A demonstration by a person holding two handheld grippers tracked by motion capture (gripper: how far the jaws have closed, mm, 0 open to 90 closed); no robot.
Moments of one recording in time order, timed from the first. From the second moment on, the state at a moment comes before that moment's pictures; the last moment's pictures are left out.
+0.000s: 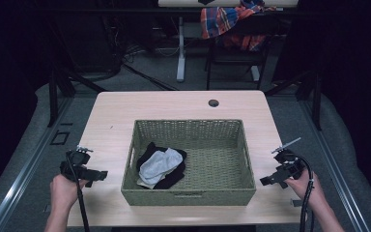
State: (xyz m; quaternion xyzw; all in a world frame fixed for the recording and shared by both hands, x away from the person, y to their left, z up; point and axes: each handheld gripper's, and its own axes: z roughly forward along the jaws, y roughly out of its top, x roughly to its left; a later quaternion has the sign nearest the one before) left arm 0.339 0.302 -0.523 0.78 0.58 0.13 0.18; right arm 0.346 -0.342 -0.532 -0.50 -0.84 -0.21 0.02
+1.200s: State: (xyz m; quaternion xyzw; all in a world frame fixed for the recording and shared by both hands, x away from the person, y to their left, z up) left arm 0.332 0.296 -0.499 0.78 0.58 0.14 0.21; right arm 0.348 -0.340 -0.530 -0.48 -0.86 -0.19 0.02
